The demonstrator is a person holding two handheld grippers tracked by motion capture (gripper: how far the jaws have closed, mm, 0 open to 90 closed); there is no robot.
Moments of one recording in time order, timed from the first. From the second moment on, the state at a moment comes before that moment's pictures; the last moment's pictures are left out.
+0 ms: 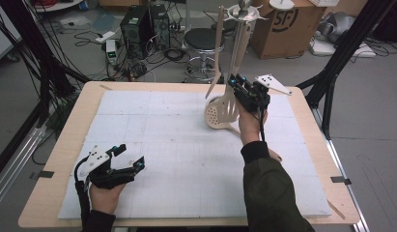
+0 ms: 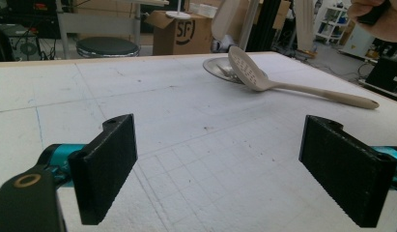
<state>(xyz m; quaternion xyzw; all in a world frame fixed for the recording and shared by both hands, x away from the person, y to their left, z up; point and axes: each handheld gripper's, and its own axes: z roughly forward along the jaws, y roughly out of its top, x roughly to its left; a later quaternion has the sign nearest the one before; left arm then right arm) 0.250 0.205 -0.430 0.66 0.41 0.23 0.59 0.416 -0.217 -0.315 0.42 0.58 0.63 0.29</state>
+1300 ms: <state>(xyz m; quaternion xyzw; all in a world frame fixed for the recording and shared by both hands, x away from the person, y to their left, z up) 0.252 0.203 -0.430 0.66 0.40 0.23 0.59 0.402 -0.249 -0.266 0.39 0.43 0.78 0.26</state>
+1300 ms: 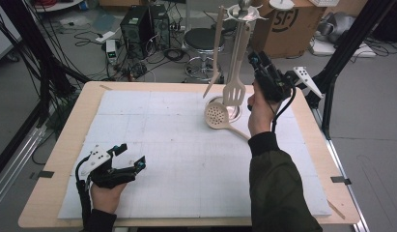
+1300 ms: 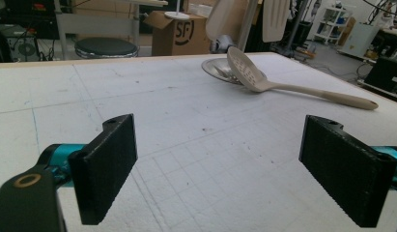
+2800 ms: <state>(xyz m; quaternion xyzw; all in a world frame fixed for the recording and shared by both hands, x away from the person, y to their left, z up) 0.255 0.210 -0.433 0.65 0.42 0.23 0.59 0.434 -0.252 -0.225 0.39 0.43 0.77 0.26</state>
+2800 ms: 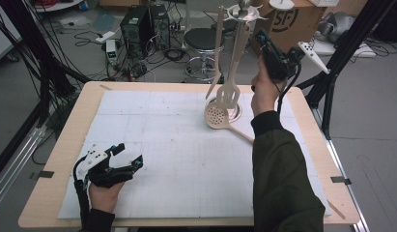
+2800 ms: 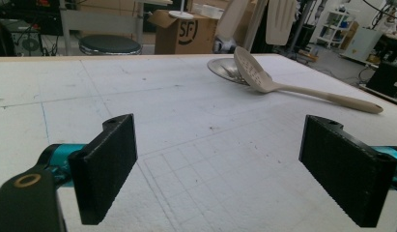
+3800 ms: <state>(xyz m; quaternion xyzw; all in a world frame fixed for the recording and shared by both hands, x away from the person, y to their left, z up) 0.254 0.212 -0.432 0.65 0.42 0.23 0.60 0.439 -0.197 -0.219 0.36 0.48 0.76 0.24</state>
